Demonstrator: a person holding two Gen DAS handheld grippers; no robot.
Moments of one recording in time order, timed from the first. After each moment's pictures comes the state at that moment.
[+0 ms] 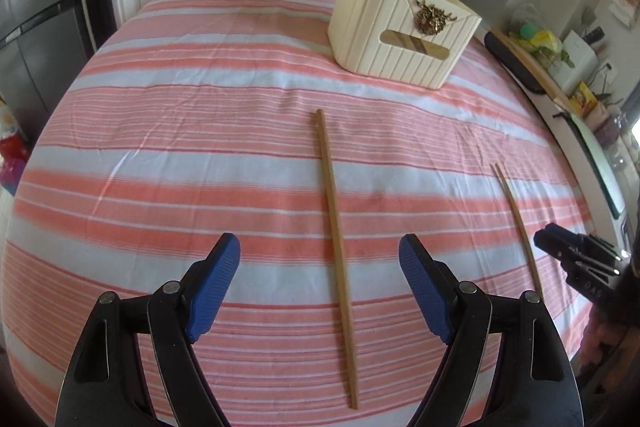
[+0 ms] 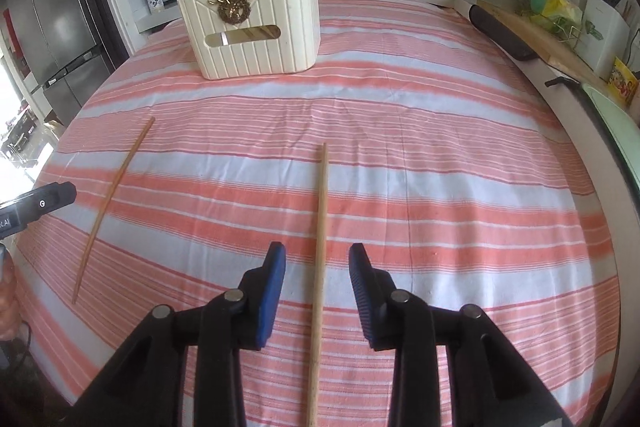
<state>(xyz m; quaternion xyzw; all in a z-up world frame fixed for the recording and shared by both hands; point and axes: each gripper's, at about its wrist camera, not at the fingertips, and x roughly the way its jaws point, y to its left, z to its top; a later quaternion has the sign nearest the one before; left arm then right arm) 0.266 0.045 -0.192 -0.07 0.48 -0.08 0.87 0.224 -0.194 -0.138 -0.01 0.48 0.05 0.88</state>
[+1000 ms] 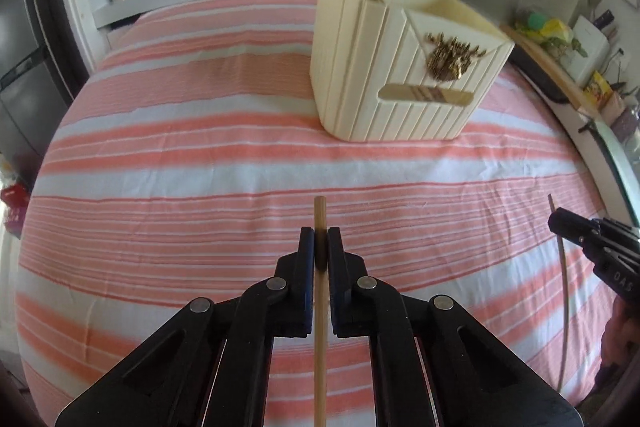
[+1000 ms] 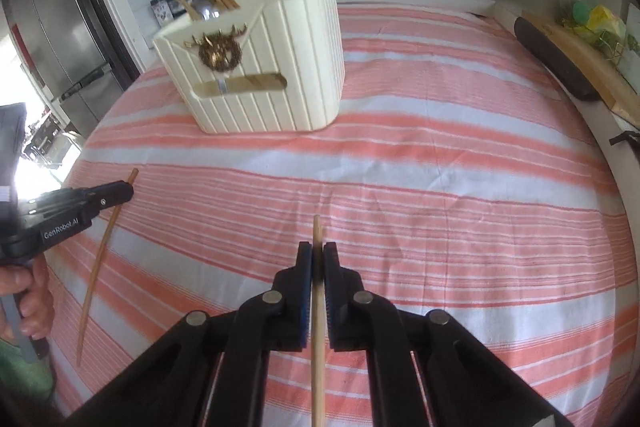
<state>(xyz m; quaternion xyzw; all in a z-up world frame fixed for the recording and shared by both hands) 0.358 0.022 -0.168 -0.03 0.46 -0.09 0.88 0.320 -0.192 -0.124 0.02 0.46 0.10 0.88</state>
